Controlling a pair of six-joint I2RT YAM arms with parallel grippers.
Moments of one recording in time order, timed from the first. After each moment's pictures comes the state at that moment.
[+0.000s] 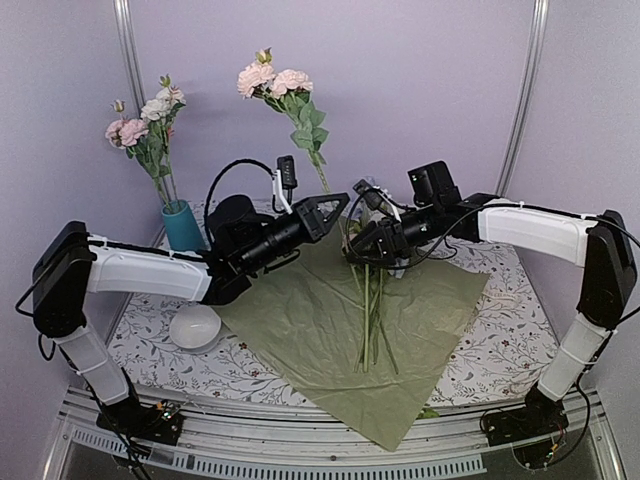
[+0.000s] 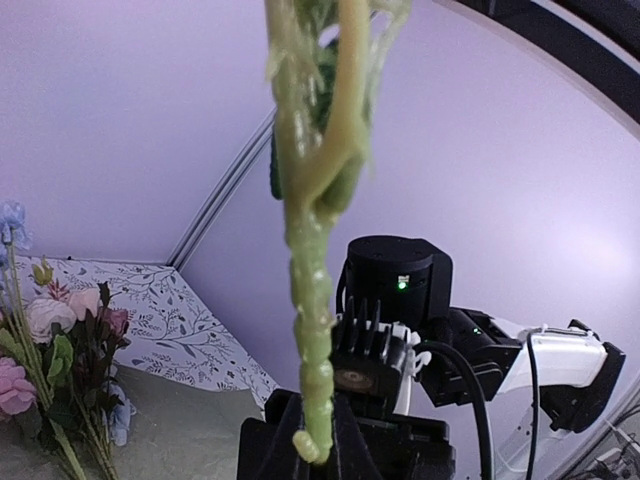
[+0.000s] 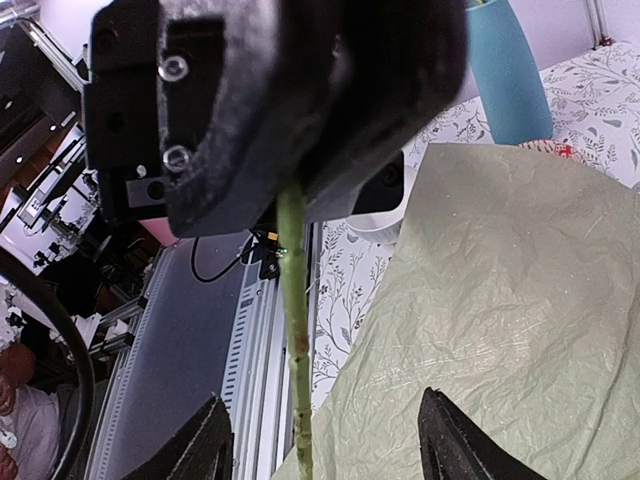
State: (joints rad) left arm -0.90 1.69 1.02 0.92 0.08 -0.71; right arm 0.61 1.70 1.33 -0.26 -1.10 -0.02
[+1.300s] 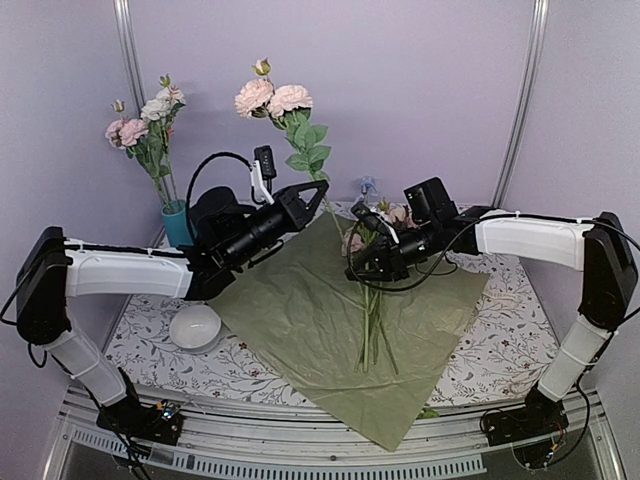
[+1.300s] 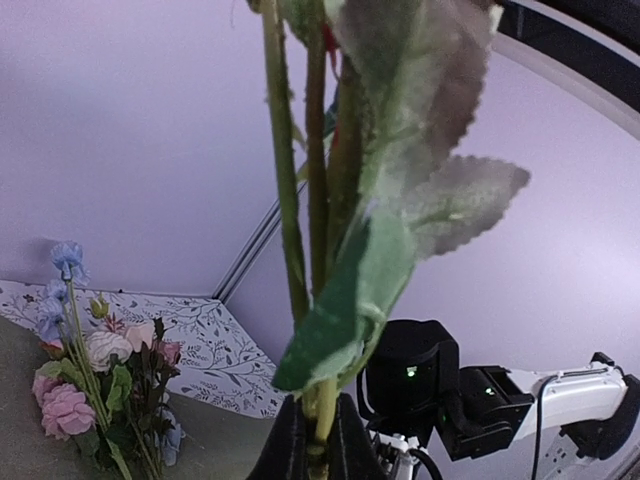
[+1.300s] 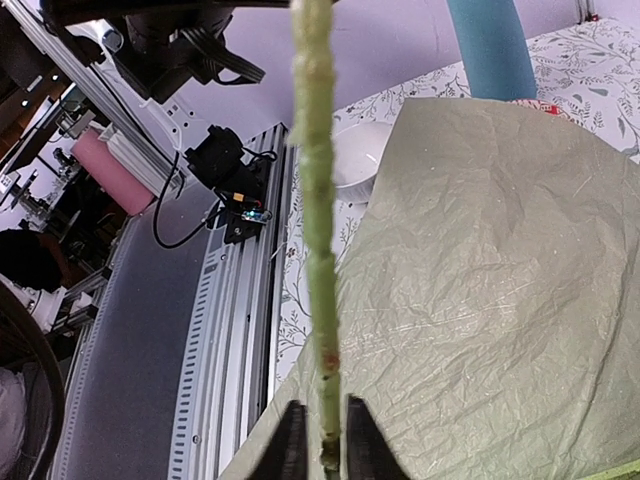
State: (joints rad) left arm -0.86 1.59 0.98 0.85 -0.03 -0.65; right arm 0.65 1.70 1.24 -0.26 -1.01 -0.13
